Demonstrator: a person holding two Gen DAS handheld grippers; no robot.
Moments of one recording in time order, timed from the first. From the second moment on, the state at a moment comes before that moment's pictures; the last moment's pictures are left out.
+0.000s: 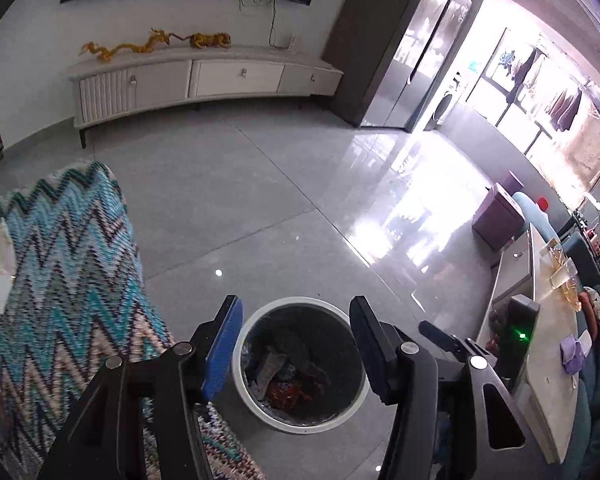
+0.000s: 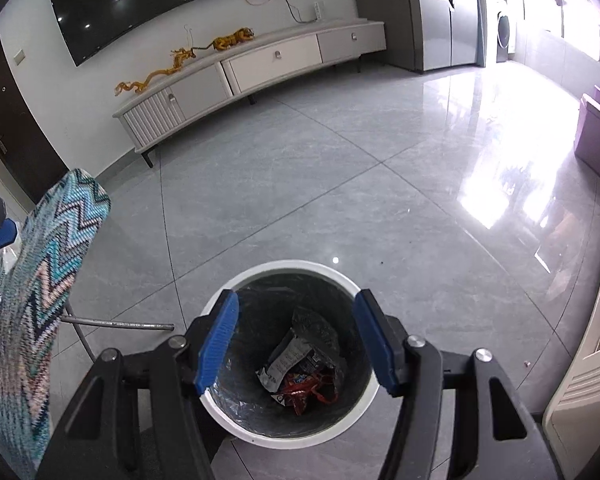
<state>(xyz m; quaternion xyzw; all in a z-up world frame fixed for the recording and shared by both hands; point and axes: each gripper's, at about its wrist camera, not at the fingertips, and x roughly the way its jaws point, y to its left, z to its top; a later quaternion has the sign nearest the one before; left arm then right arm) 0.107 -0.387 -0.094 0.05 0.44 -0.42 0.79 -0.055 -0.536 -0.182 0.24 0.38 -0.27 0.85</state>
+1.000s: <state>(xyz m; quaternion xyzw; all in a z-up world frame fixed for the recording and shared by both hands) 0.115 0.030 -0.053 -0.01 0.38 -0.20 0.90 0.001 -0.282 0.025 0.10 0.27 -0.04 0.96</state>
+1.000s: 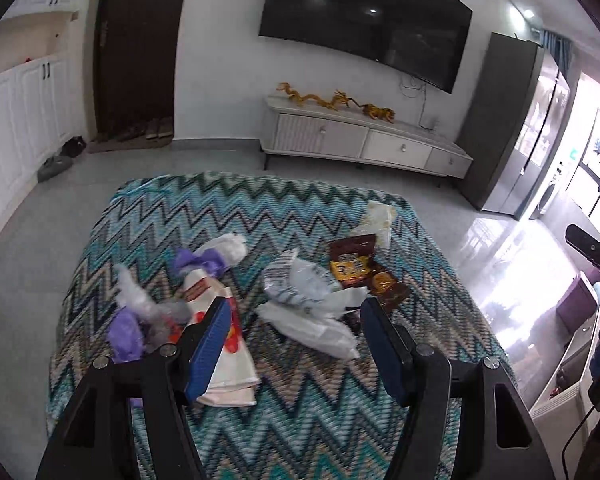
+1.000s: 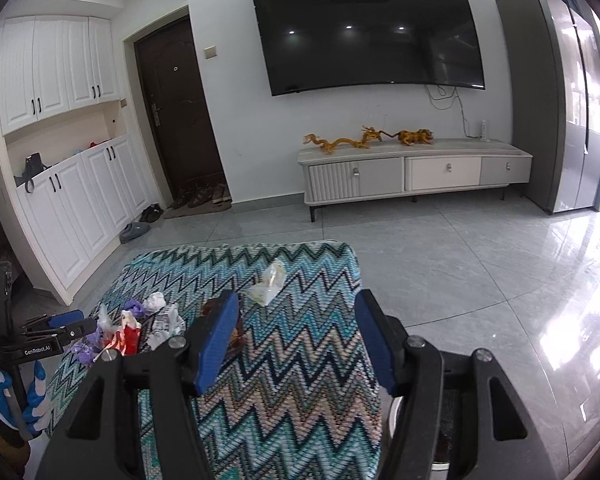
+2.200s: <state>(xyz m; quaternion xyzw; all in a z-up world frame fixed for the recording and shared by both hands) 0.159 0.147 -0.170 -0.12 0.47 -0.16 0.86 0.180 -0.112 -0.137 0.04 0.47 0.18 0.86</state>
